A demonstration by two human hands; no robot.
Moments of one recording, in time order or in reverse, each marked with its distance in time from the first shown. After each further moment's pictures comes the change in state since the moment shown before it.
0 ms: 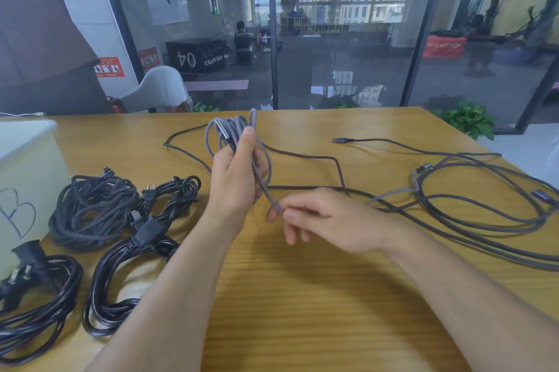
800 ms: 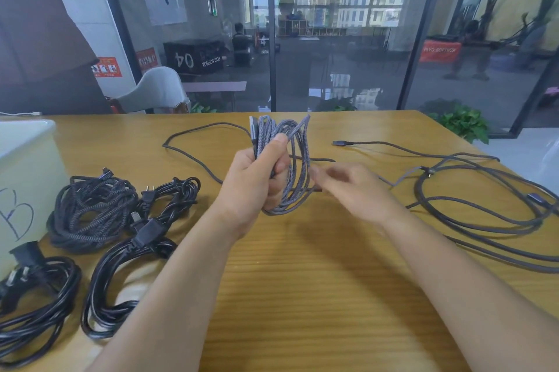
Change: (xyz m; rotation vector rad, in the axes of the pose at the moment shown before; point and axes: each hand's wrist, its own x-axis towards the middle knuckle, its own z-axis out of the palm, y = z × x) left_hand -0.007 0.009 0.001 -0.017 -0.345 -0.085; right_hand 0.007 0.029 -0.021 0.056 0.577 0.327
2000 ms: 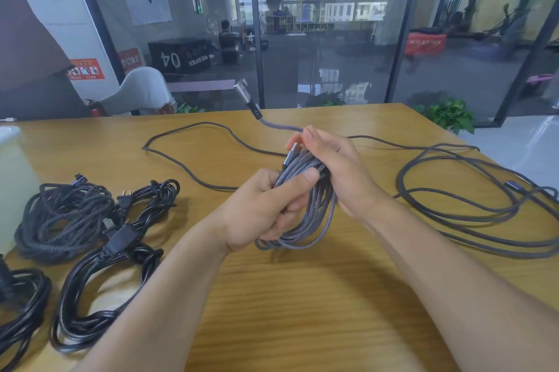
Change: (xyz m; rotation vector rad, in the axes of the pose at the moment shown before) left_hand -0.006 -0.011 0.022 0.121 -0.442 -0.098; right_hand -0.004 -0.030 -0.007 0.689 -0.059 -0.291
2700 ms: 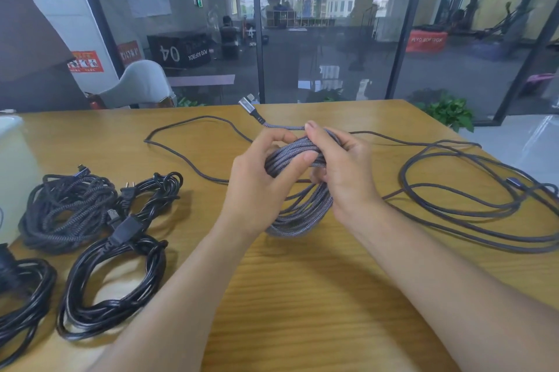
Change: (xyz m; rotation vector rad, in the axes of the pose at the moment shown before) left_hand 0.006 -0.003 0.010 0.288 0.593 0.345; right_hand -0.004 0.006 0.021 0.097 0.408 0.081
